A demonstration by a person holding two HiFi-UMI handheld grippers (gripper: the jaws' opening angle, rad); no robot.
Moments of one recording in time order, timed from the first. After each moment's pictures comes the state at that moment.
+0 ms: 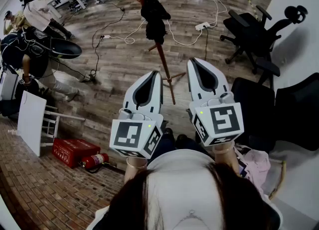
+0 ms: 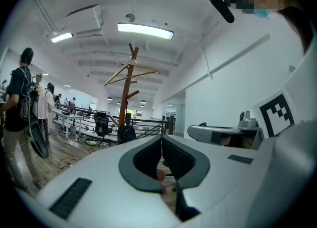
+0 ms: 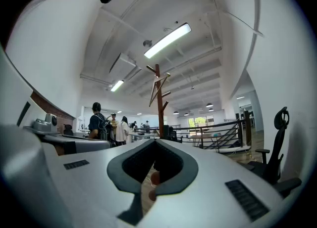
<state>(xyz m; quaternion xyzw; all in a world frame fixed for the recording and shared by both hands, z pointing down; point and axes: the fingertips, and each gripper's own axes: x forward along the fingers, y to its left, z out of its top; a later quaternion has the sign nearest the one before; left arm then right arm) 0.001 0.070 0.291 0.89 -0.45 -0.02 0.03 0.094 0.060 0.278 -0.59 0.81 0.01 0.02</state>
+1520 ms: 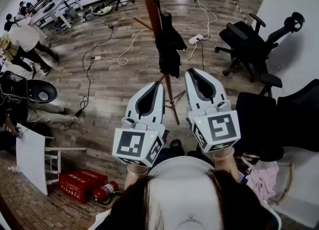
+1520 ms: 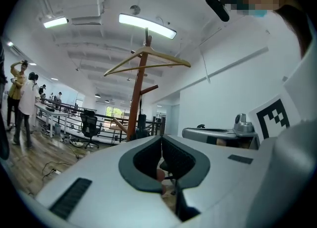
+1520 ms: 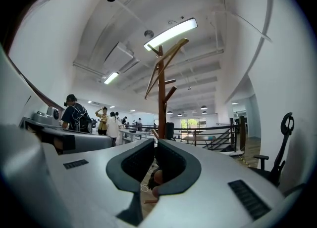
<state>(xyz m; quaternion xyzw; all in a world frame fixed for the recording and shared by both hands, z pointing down) -0.050 -0.086 0.297 0.92 -0.39 -0.03 0.04 0.037 -0.089 0.289 -0.63 0.78 0.02 -0.01</state>
